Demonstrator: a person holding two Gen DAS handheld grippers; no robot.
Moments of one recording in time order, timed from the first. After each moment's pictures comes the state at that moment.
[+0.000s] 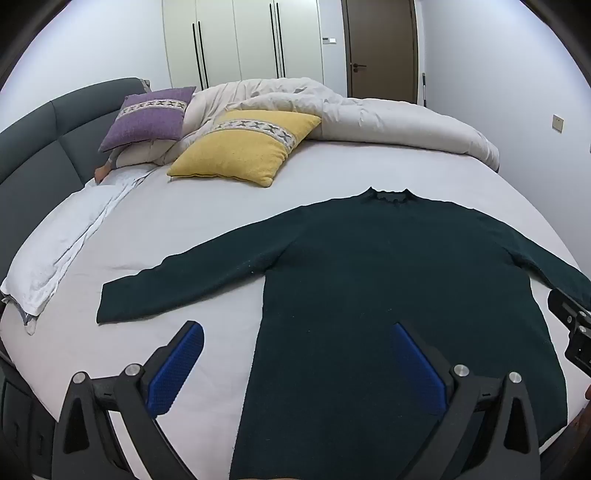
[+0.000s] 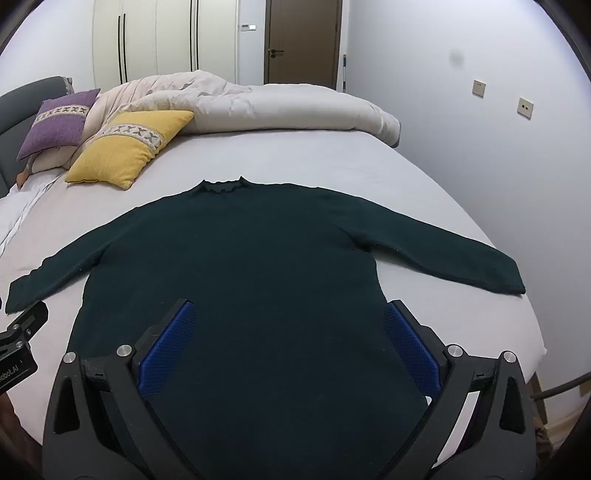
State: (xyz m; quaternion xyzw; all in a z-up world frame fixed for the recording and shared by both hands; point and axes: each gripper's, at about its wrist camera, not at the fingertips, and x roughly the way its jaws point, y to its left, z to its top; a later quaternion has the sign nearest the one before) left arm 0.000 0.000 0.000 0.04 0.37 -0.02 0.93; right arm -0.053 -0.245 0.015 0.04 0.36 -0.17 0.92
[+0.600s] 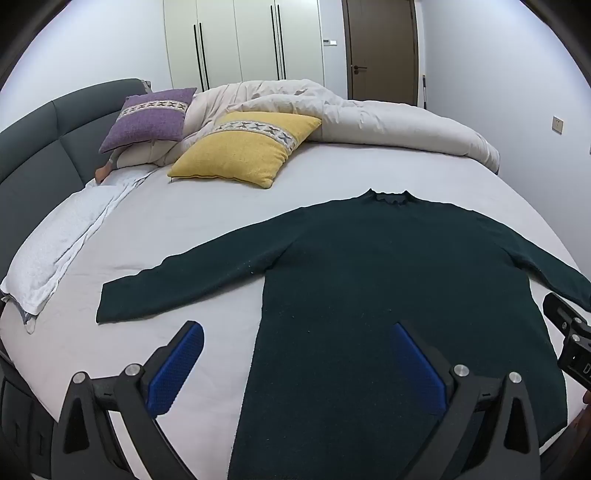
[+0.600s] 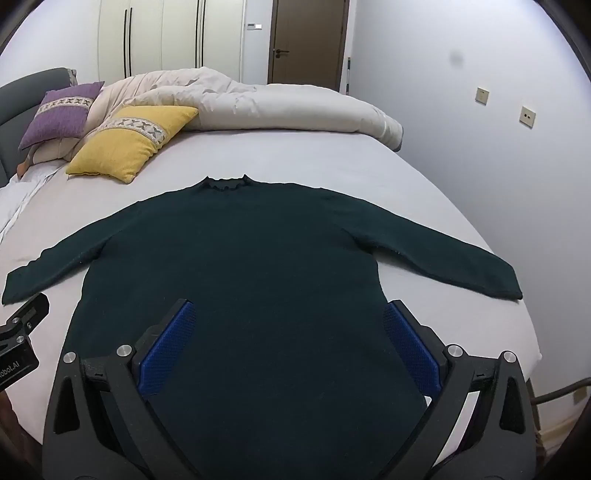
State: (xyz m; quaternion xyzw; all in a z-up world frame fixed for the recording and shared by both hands) left arm 0.000 0.000 0.000 0.04 0.37 -0.02 0.93; right arm -0.053 -0.238 0.015 0.03 0.36 -0.17 0.92
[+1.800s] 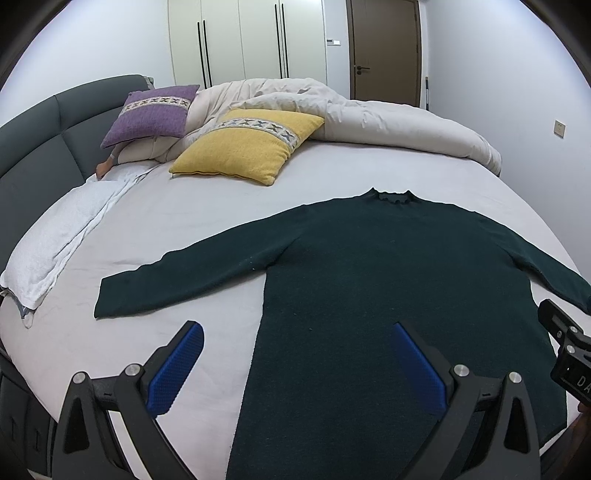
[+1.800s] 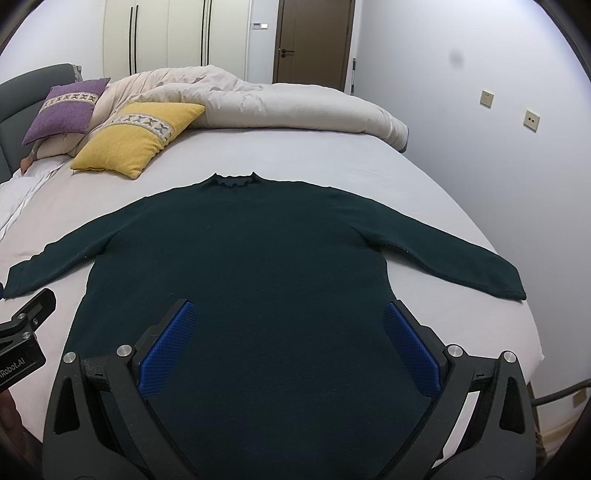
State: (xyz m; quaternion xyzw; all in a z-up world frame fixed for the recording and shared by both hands) left arm -0.002 0.005 0.000 0.04 0.37 -0.02 0.93; right arm -0.040 -0.225 0.003 0.02 0.37 -0.16 0.92
